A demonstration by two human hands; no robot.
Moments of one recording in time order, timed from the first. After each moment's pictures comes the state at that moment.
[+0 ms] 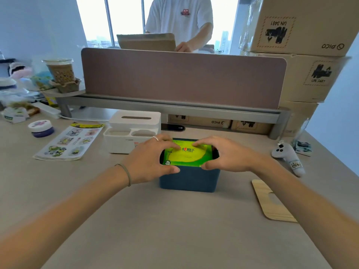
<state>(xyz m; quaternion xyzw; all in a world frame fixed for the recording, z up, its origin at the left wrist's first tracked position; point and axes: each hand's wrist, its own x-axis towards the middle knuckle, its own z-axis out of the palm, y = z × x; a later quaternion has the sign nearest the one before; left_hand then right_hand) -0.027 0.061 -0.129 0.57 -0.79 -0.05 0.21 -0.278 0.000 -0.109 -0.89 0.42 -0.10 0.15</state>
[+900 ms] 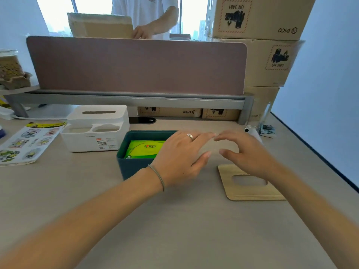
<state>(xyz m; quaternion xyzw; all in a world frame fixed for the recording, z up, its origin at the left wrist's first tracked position) -0.180 0.059 -0.137 0.39 -0.87 0.10 0.29 -0.407 0.033 -0.135 -0.82 0.51 -0.25 0.08</state>
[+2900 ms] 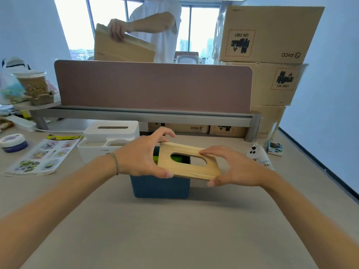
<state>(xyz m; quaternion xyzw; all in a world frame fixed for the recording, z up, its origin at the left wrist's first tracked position) -0.072 0.036 -0.094 0.49 -0.84 -0.14 0.18 -0.379 0.015 -0.118 -0.86 0.44 -0.14 0.20</state>
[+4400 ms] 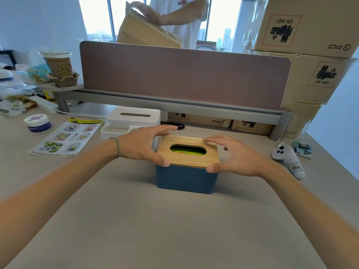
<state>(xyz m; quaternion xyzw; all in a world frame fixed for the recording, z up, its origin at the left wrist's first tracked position) 0.006 0.016 -0.112 0.54 -0.80 -0.22 0.15 -0.308 -0.011 -0.122 -0.88 0.43 -0.14 0.17</state>
